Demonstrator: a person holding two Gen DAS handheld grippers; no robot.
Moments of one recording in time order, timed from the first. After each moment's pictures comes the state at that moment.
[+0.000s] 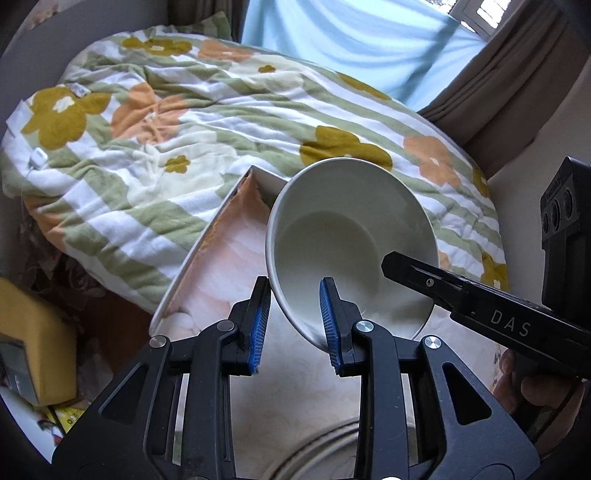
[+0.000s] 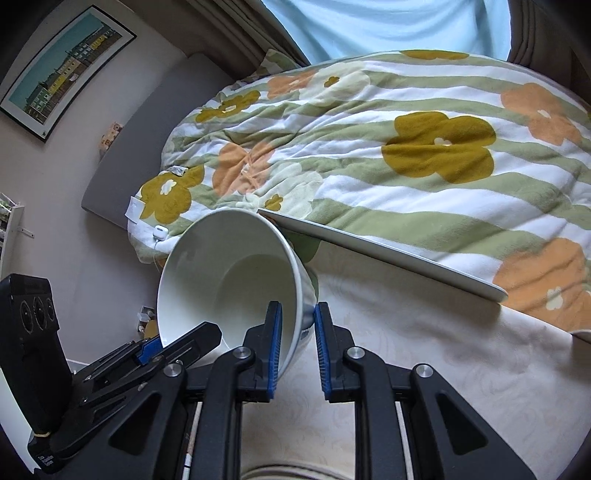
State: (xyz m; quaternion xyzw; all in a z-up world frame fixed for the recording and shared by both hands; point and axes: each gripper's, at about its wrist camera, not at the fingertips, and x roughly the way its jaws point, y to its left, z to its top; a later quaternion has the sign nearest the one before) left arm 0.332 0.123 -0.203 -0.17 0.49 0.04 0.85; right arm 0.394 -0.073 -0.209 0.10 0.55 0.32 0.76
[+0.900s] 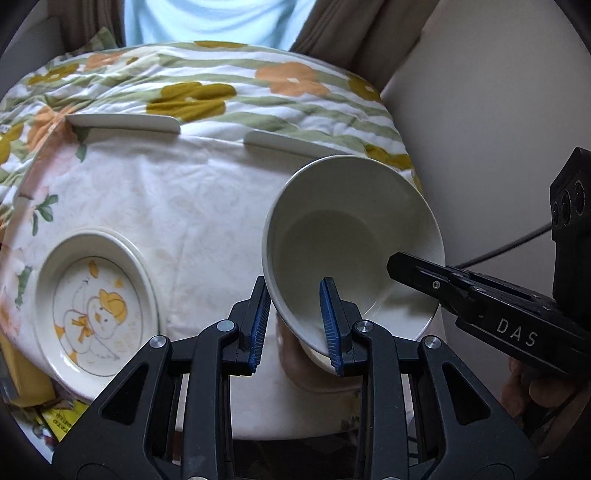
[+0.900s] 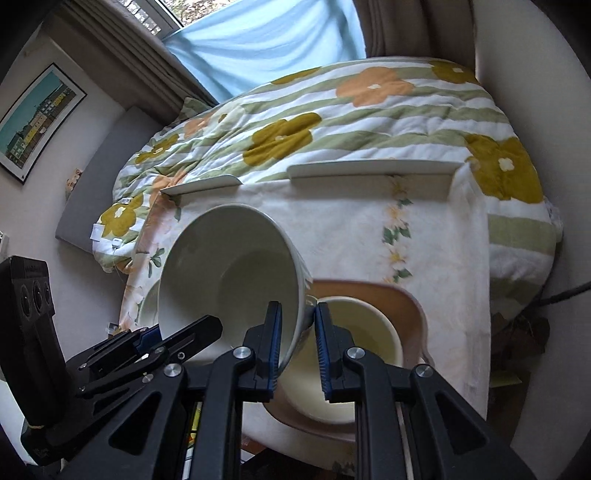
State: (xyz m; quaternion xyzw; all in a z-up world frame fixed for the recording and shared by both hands) left arm 0.177 -0.212 -0.179 -0.09 0.53 -0.12 0.84; right arm 0.209 -0.386 -0.185 0.13 0.54 0.18 0.81
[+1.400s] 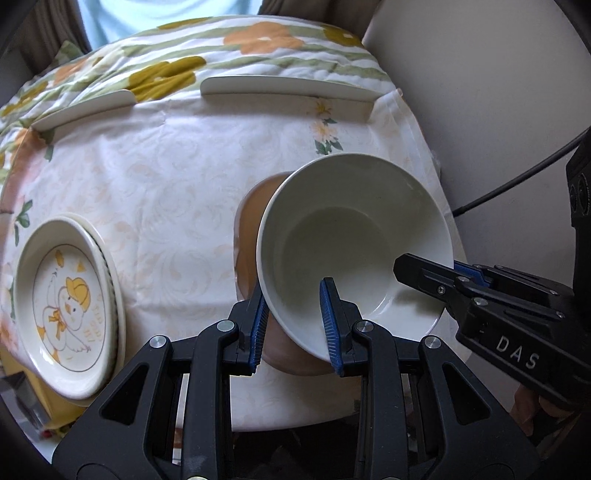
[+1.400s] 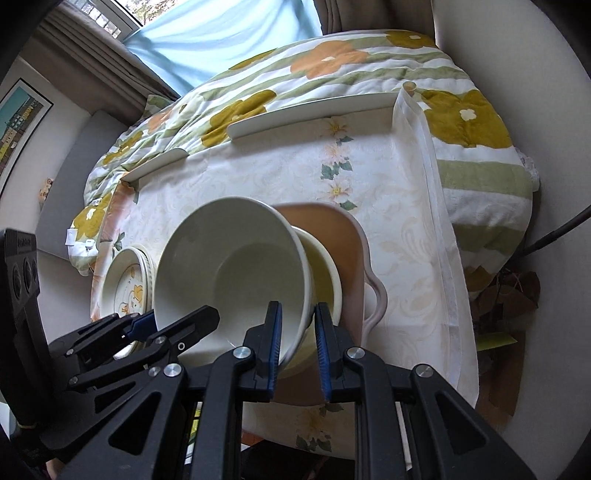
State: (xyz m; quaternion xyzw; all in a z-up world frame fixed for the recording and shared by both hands) left arm 0.166 -0.258 -0.224 -0.01 0.57 -0.14 0.81; right arm 0.176 -0.420 -0.235 0.14 0.57 0.13 0.80
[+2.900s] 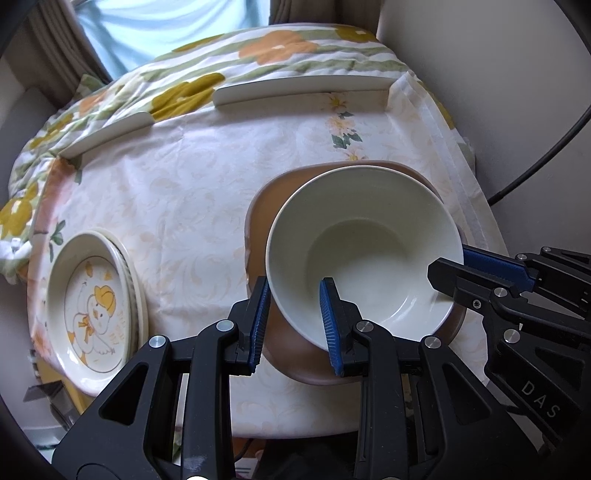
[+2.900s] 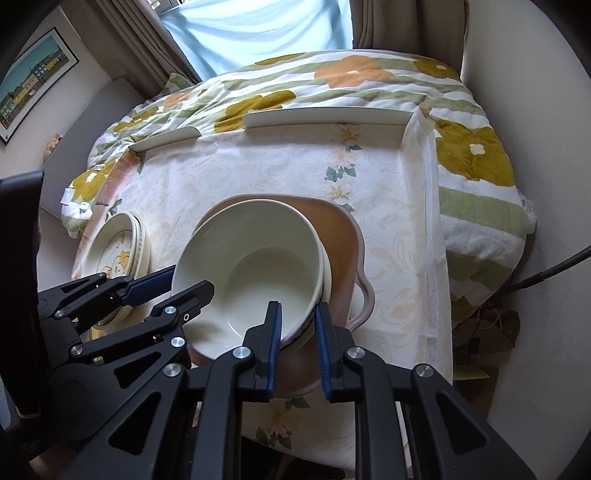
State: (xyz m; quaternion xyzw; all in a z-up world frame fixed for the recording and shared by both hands) left arm 0.156 -0.278 -0.235 0.08 0.55 -0.08 0.83; right arm 0.154 -0.418 -0.234 0.06 0.55 0.15 0.82
